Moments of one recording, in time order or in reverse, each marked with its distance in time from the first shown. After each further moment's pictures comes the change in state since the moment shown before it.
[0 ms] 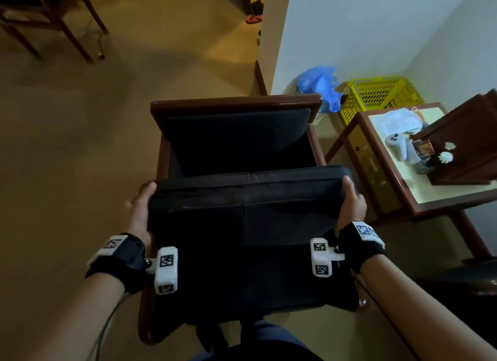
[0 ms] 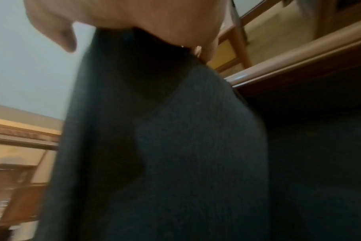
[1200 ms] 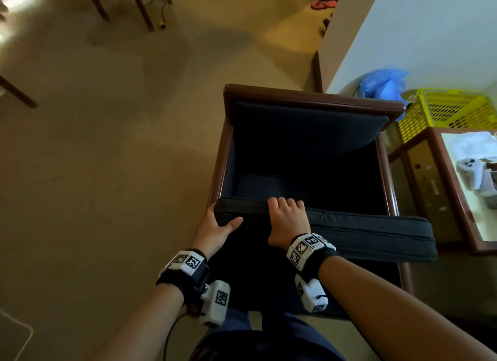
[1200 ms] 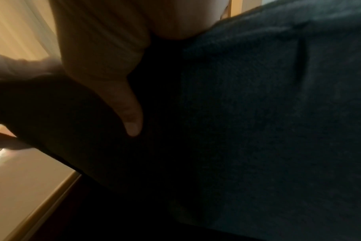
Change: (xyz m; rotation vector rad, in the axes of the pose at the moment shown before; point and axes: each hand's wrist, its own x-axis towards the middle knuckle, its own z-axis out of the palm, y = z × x) left_hand 0.005 -0.058 -0.045 0.513 -0.129 0.111; right_hand -0.147 0.064 0.184 -1.559 -0.700 -1.141
